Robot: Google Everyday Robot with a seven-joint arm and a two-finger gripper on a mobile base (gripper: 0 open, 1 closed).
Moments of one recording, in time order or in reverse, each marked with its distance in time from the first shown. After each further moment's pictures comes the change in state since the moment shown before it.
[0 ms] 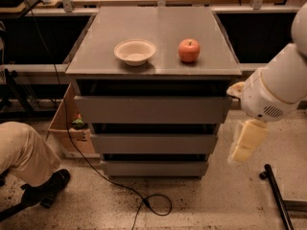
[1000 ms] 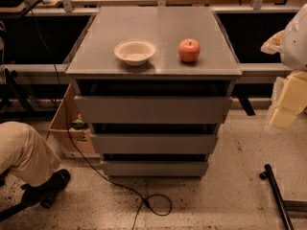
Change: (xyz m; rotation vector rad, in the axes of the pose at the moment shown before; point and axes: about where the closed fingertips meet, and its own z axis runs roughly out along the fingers) arm 0.000 -0.018 -0.114 0.107 0.111 0.013
